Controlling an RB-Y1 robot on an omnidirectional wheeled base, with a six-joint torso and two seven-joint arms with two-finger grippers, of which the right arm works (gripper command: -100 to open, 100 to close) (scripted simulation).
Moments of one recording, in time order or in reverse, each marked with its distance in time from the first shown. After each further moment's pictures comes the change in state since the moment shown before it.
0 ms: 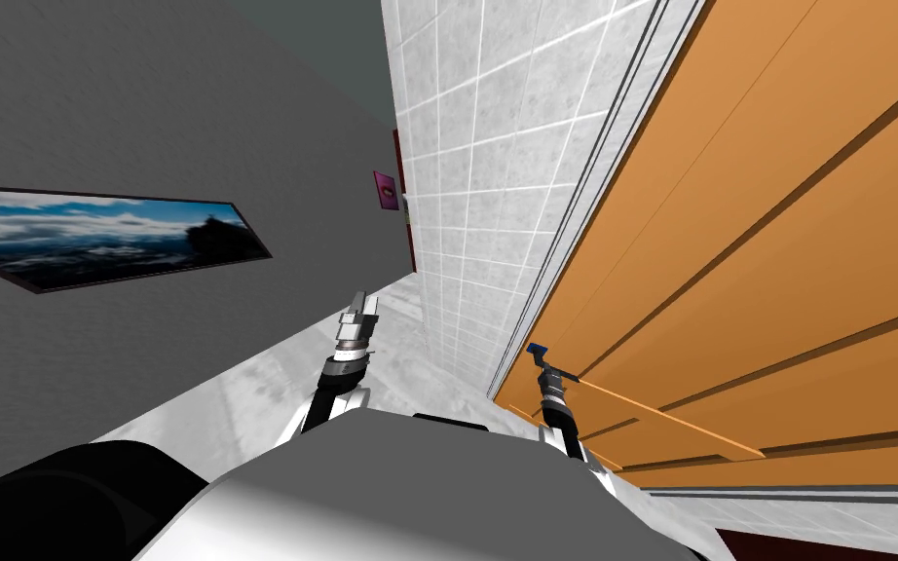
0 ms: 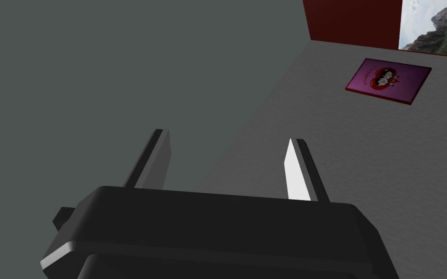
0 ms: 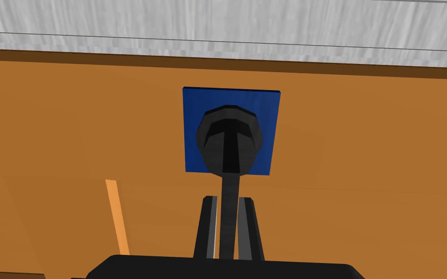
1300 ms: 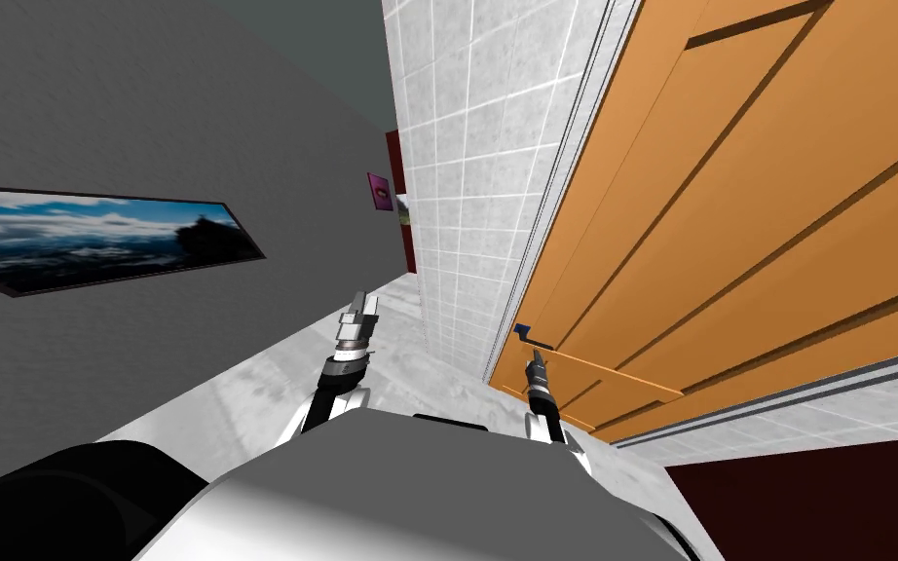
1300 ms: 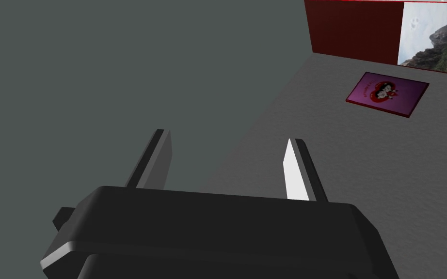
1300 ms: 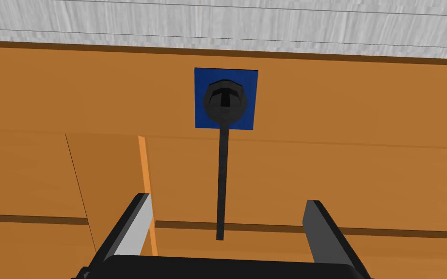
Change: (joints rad) arm -0.063 0.052 0.020 0.026 0.015 0.006 0.051
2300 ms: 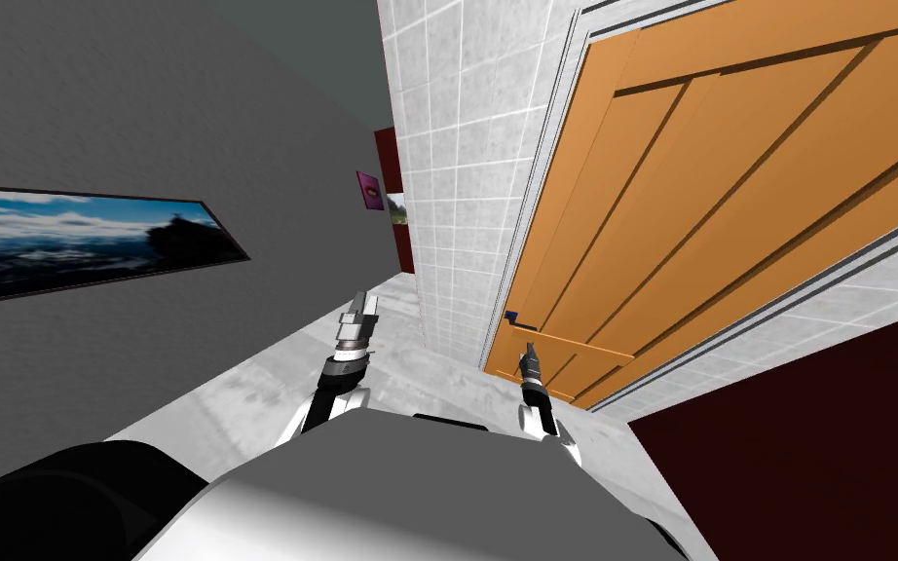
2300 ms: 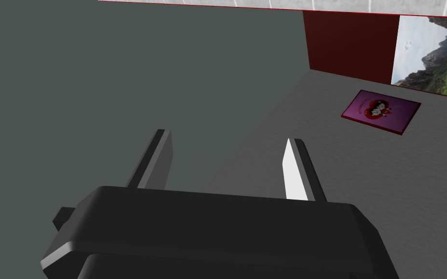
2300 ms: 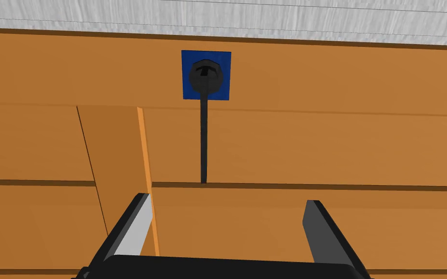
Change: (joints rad) arm 0.022 0.038 0.021 -0.132 0.019 0.053 0.023
